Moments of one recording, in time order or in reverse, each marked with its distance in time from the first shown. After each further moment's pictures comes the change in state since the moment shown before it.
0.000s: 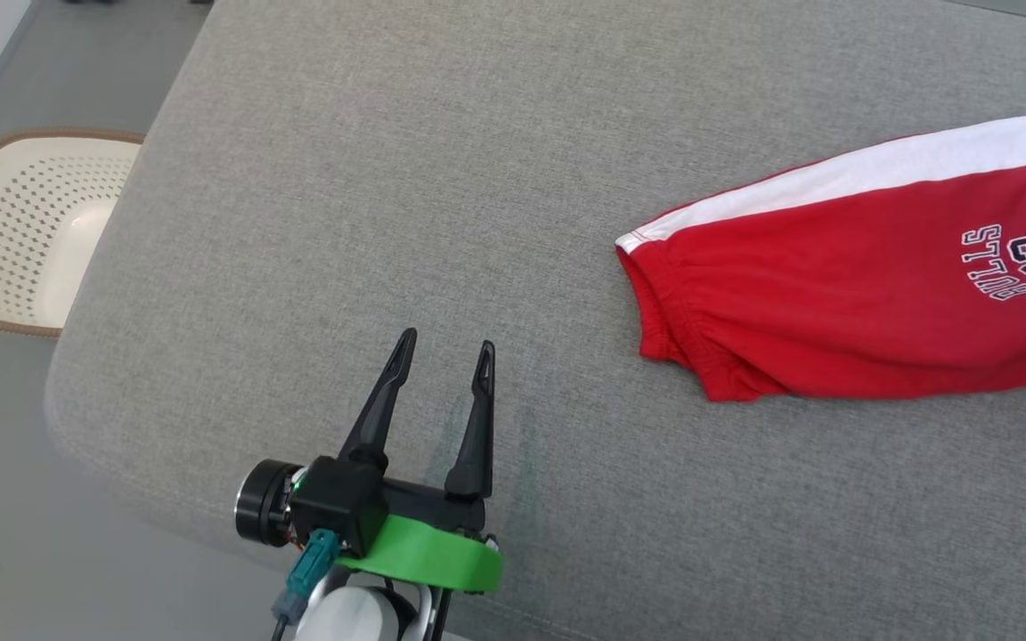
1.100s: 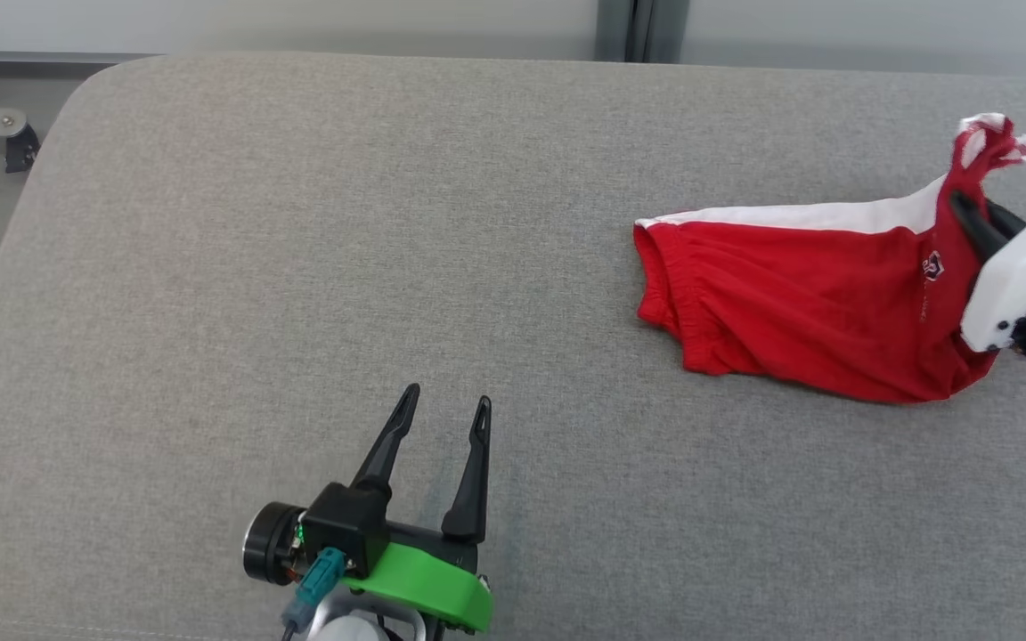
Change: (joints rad) left arm 0.042 -0.002 0.021 0.116 -0.007 -0.063 0.000; right arm 0.016 0.109 -0.090 -0.158 -0.202 0.000 -0.035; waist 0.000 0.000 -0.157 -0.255
